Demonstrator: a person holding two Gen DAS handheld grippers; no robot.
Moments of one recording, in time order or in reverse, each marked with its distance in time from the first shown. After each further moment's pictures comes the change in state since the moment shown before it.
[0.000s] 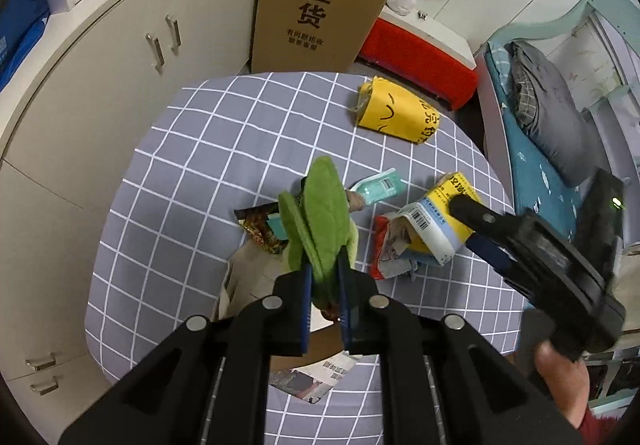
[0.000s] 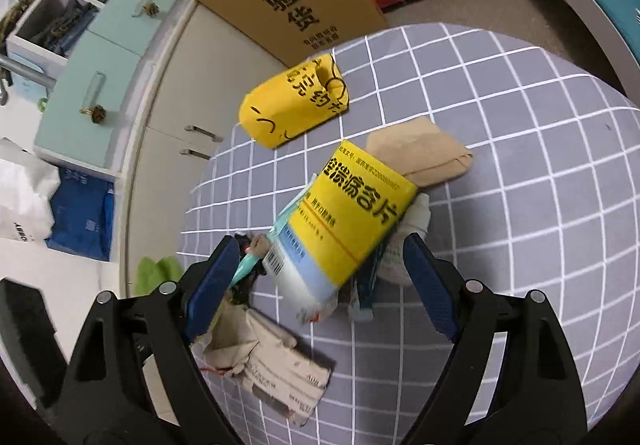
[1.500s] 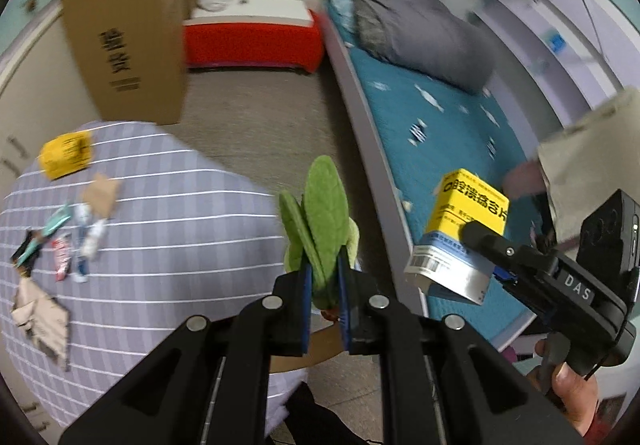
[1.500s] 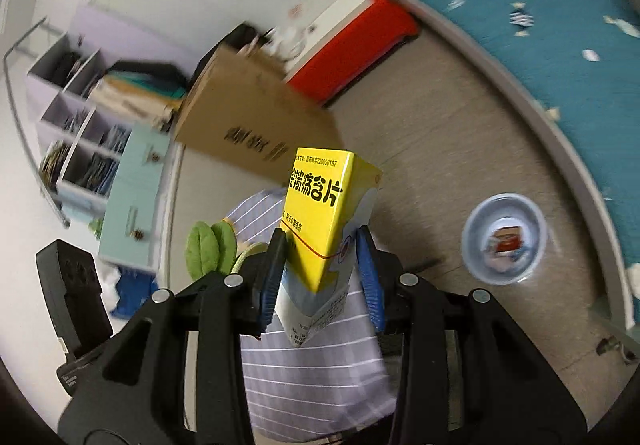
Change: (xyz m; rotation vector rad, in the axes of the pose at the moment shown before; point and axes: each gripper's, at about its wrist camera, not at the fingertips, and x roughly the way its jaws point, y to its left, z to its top) left arm -0.005 -0.403 -0.105 0.417 0.025 -0.185; right arm -0.329 -0.284 -0.007 0.243 -0.306 0.081
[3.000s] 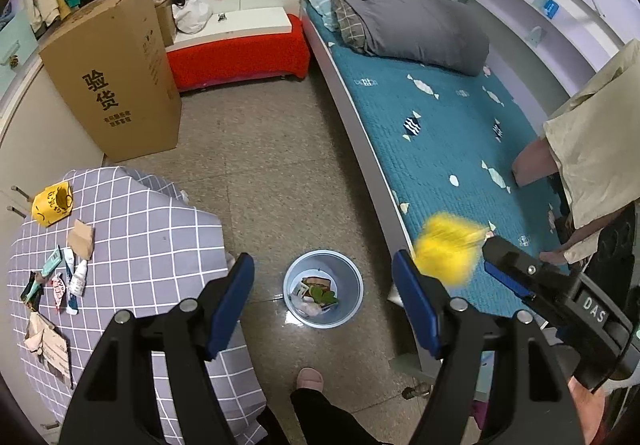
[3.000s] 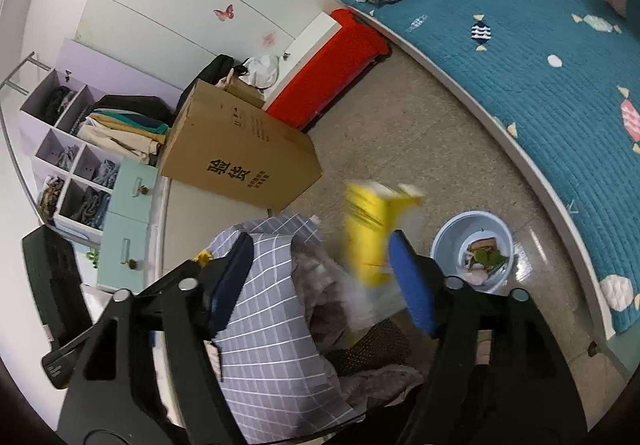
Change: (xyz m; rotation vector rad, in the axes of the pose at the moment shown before) left arm 0.024 -0.083 0.026 0.095 -0.013 0.101; right arm -0.038 -0.072 0.038 0.046 -0.055 -0.015
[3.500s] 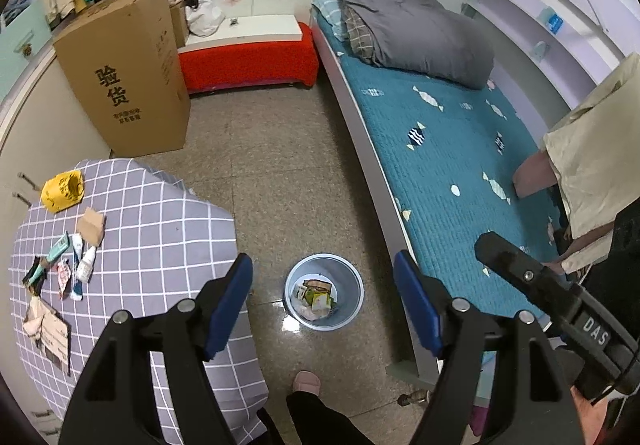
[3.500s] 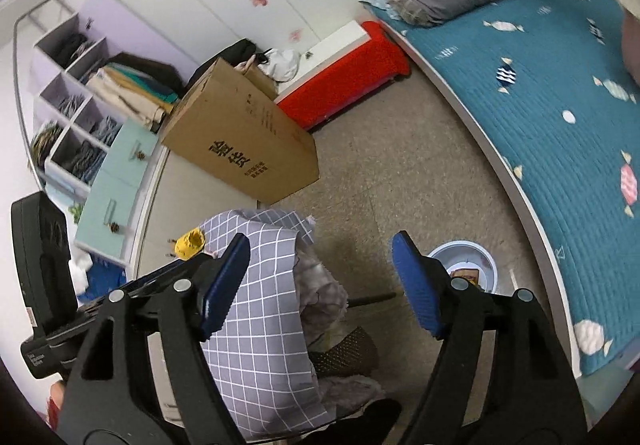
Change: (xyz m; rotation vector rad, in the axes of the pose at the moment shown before) left arm -0.019 0.013 -0.017 -0.049 -0.040 0.008; right arm -0.005 0.058 -0.013 -0.216 -0.012 -0.029
